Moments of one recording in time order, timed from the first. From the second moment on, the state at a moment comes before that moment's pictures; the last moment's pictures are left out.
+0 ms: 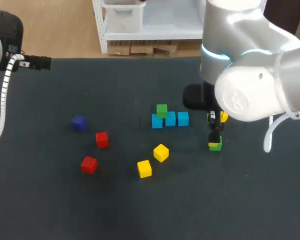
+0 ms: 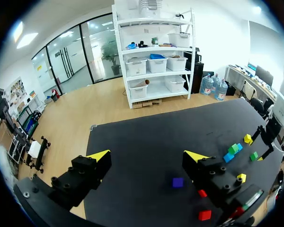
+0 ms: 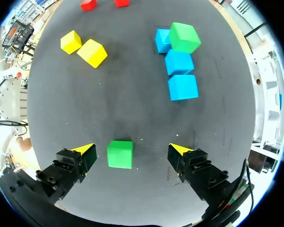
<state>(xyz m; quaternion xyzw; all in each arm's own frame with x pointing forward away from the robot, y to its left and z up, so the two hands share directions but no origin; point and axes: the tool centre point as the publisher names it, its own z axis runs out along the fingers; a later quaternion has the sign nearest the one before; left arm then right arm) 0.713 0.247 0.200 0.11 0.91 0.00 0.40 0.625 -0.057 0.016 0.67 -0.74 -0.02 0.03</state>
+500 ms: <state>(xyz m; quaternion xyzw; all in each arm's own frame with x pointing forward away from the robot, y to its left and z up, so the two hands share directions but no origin) 0.713 0.247 0.200 0.11 0.91 0.00 0.40 0.616 -0.067 0.009 0.66 -0.75 -0.02 0.04</state>
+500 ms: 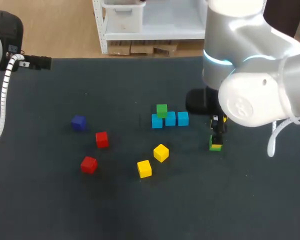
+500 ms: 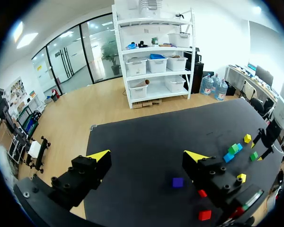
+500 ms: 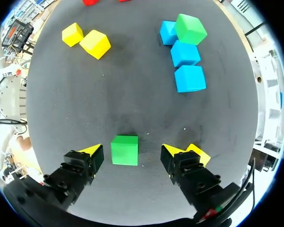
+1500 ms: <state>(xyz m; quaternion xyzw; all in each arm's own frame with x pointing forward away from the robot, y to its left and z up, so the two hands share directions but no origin) 0.713 0.247 0.200 0.11 0.91 0.00 0.40 0.645 -0.049 0.056 0.69 -0.73 -0.02 -0.01</state>
